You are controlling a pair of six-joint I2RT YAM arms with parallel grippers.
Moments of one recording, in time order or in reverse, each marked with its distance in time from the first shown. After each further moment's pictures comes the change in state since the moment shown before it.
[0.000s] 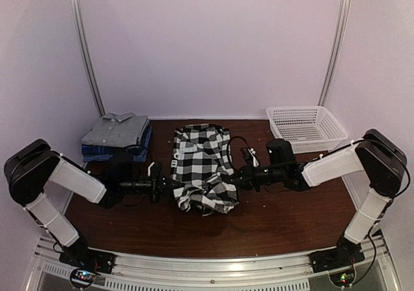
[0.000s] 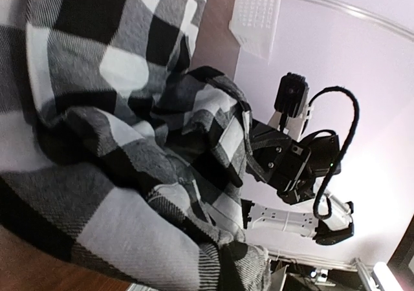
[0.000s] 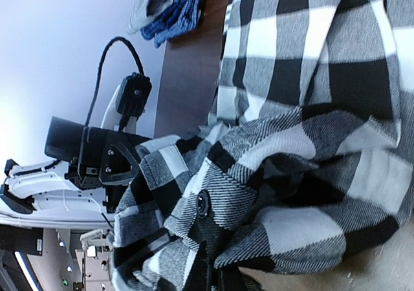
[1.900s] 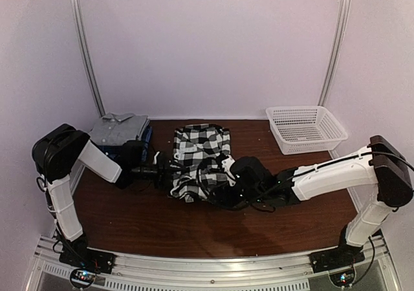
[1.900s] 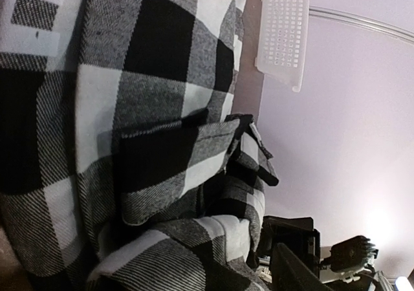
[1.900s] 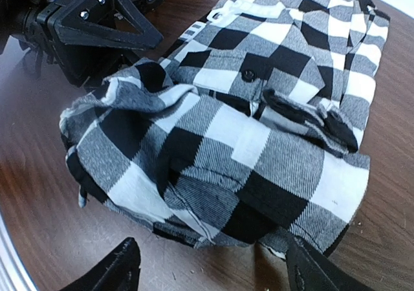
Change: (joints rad) left arm 0.166 0.344 0.296 -0.111 0.118 0.233; right arm 0.386 -0.050 0.155 -0.425 0.874 -0.612
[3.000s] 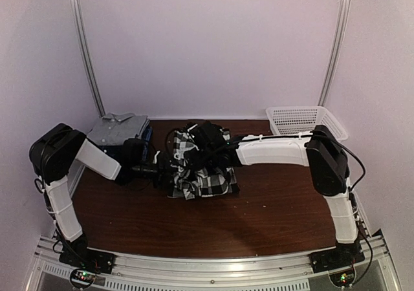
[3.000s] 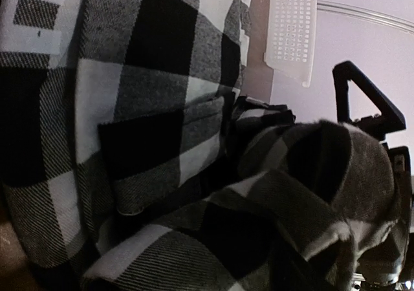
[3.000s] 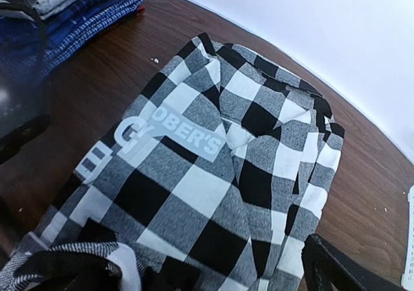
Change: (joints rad) left arm 0.001 -0.018 0.035 -0.129 0.006 0.076; right arm -0.099 0.535 0.796 -0.261 0.294 -0.320
